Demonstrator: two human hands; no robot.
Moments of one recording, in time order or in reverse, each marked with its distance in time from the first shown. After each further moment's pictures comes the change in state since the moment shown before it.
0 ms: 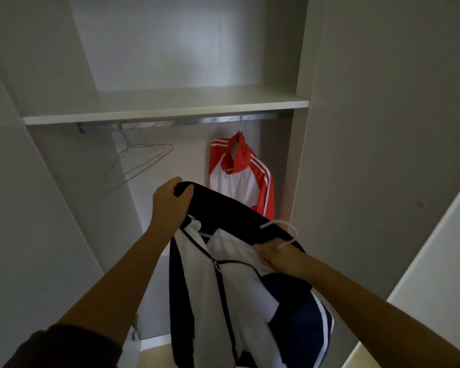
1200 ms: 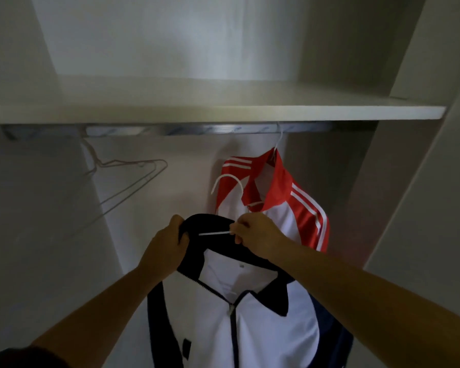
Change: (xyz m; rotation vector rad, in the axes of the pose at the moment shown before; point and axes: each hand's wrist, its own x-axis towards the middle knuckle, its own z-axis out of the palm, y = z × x) left_hand 0.197 -0.261 0.077 0.296 -0.408 -0.027; right_hand 0.341 -0.088 0.000 -0.100 0.197 -0.073
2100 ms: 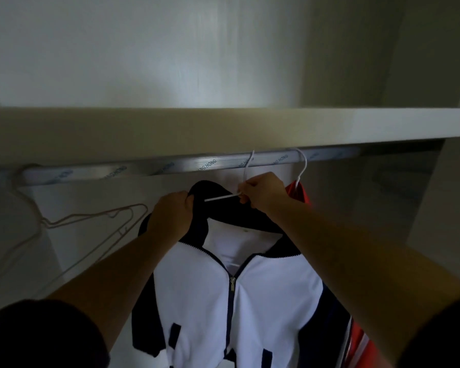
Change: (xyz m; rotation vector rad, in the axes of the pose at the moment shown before) left_hand 0.228 -0.017 -0.004 0.169 0.191 0.150; right_hand 0.200 -0.044 -0.049 0.048 0.418 -0.023
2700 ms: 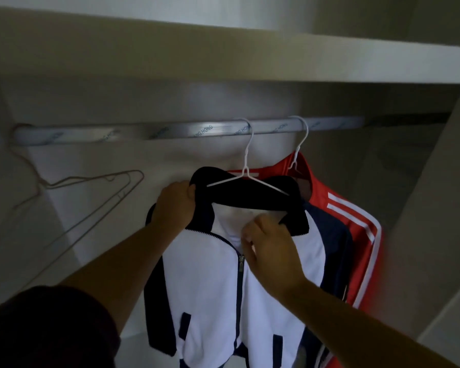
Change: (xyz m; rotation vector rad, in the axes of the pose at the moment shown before) left_hand -0.039 0.000 0.028 -0.005 -0.002 -0.087; right_hand -0.124 0.104 0.029 -0.609 0.170 -0.613
